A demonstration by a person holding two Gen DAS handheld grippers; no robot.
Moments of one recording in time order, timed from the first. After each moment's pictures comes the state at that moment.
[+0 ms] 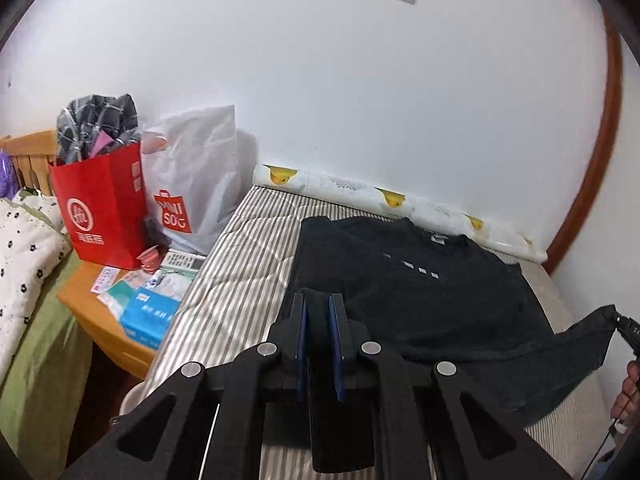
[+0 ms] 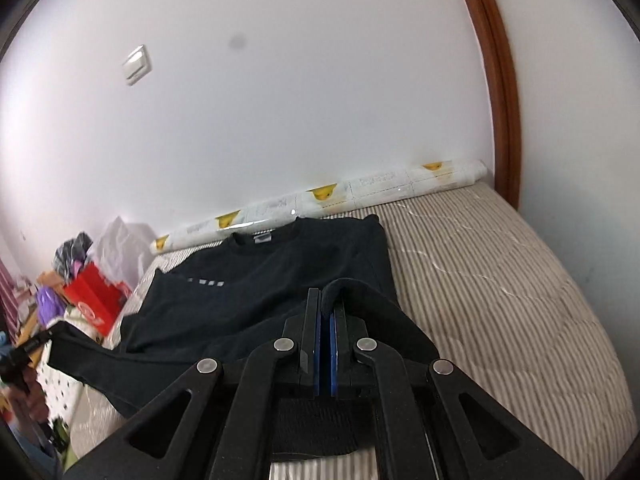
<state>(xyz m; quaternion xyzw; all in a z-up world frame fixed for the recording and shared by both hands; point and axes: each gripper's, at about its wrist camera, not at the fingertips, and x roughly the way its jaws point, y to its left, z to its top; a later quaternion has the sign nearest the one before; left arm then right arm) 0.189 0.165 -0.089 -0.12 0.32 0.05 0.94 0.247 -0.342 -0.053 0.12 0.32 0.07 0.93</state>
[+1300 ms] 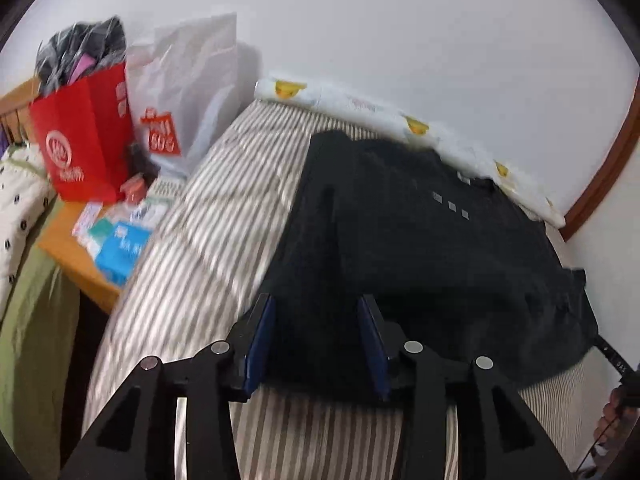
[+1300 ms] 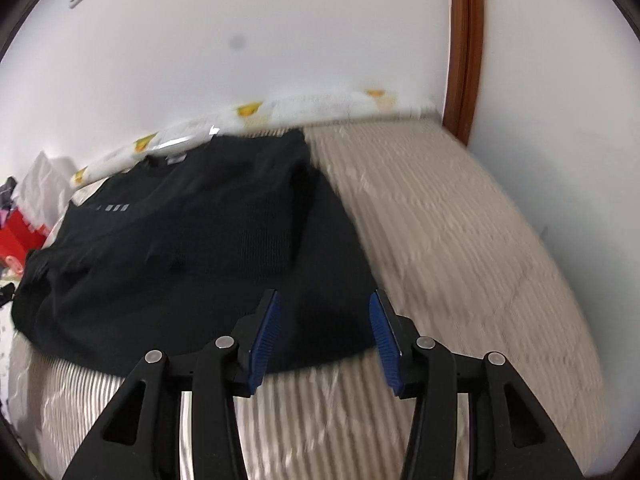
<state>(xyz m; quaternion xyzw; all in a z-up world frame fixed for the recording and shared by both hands) 0.205 0.166 -0.159 -0.15 0.43 0.04 0.89 0.230 -0.357 -0.136 0.06 0.44 -0.02 0.89</state>
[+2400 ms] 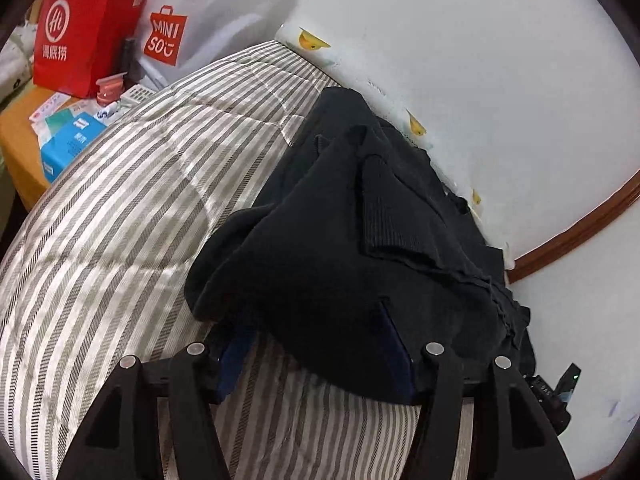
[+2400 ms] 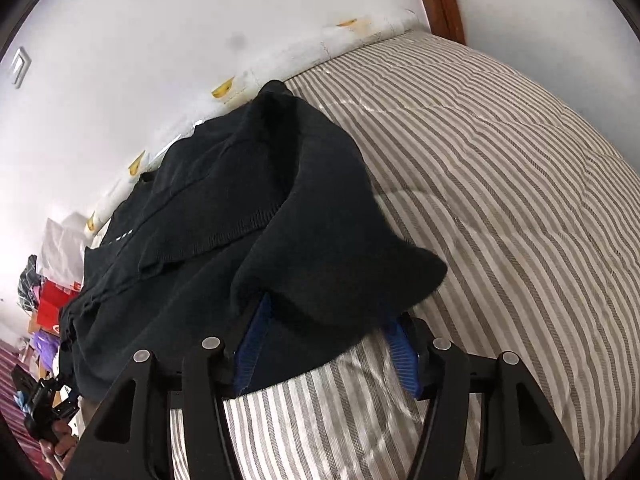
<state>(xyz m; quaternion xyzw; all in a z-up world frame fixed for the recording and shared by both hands) 0.209 0.187 -0.214 -0.32 0.43 -0.02 0.84 0.265 -0.366 -0.175 0.22 0.47 -0.02 0.85</state>
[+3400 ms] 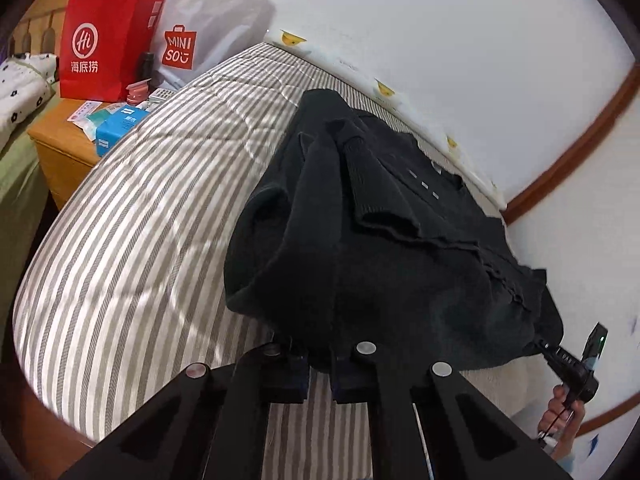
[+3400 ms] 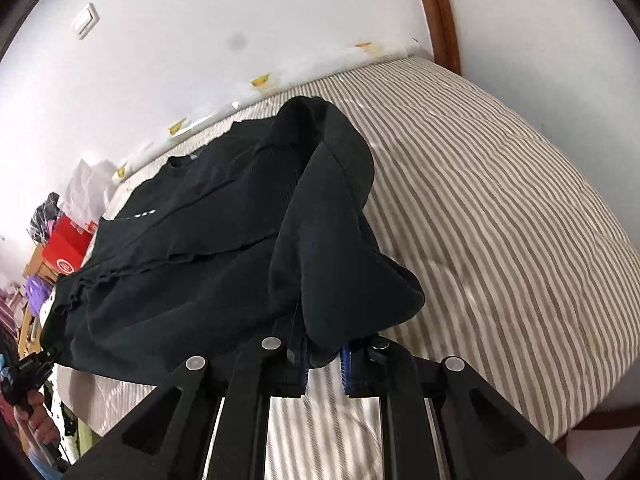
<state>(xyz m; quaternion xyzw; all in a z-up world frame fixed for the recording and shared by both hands) 0.071 0.168 -0.177 -0.25 0.44 -0.04 0.86 0.128 -0.380 -0.148 0.15 0.46 0.01 0.88</state>
